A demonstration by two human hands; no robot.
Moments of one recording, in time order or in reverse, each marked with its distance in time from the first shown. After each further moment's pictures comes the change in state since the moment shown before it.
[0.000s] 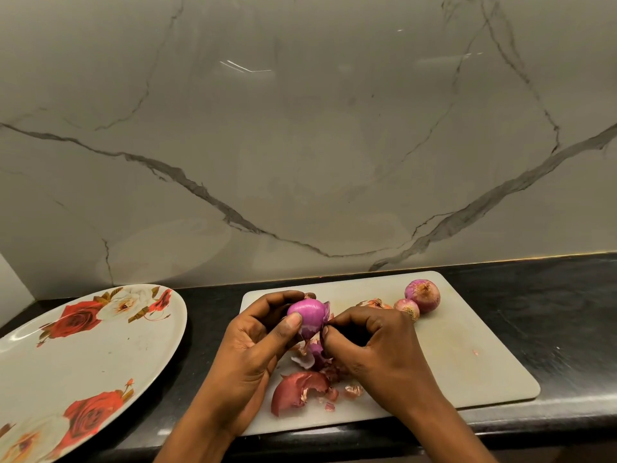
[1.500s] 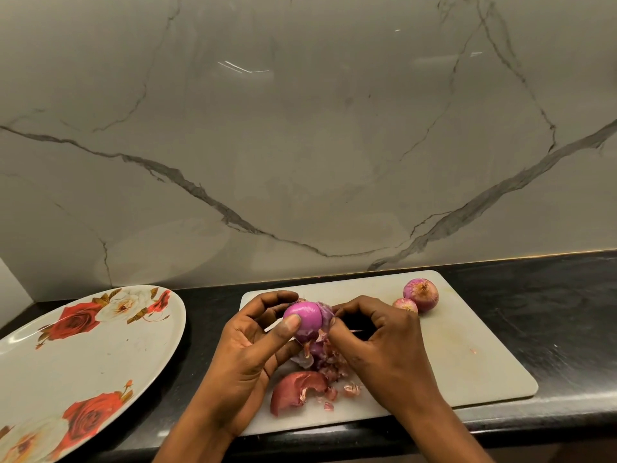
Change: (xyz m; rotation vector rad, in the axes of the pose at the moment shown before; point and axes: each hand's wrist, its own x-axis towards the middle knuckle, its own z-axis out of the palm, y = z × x) left_hand -0.002 0.004 0.004 -0.096 0.051 -0.065; right_hand 0.000 0.002 0.001 -0.027 0.134 -0.058
